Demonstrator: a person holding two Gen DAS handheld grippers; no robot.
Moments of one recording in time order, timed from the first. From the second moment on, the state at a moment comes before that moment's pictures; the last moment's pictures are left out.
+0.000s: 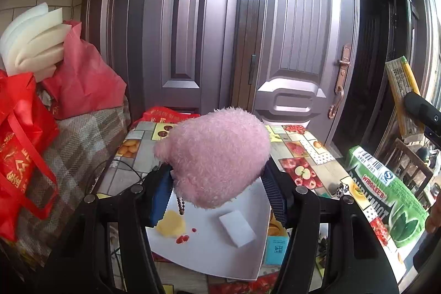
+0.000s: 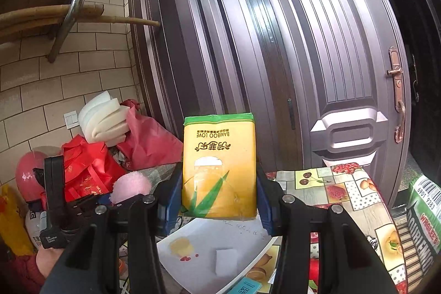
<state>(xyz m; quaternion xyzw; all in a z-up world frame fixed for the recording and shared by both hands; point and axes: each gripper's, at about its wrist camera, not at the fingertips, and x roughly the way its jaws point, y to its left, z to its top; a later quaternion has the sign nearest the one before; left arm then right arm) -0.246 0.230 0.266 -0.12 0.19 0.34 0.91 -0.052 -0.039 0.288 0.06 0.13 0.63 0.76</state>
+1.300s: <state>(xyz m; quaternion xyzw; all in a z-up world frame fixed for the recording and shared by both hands) -0.183 0.347 0.101 -0.27 0.34 0.35 0.83 -0.032 0.166 0.098 -0.10 0.42 0.60 0.67</state>
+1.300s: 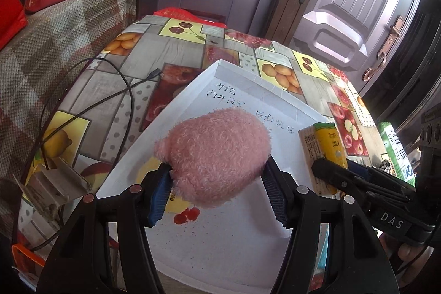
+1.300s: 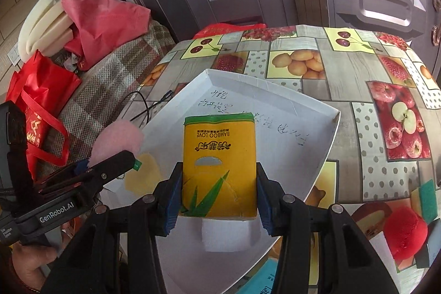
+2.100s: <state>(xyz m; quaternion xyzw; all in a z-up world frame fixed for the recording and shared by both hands) -0.208 0.323 0.125 -0.24 0.29 0.38 0.84 -0.028 0.111 0.125 -0.08 0.37 0.58 0.72</state>
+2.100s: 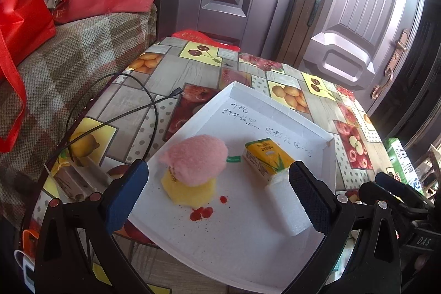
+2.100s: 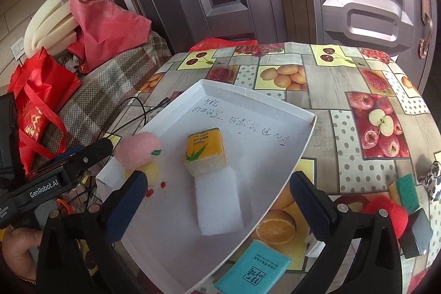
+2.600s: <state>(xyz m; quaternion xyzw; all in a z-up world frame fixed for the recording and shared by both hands) -0.103 0.161 0.078 -0.12 0.42 0.11 0.89 0.062 -0.093 0.092 0.06 0.43 0.39 0.81</state>
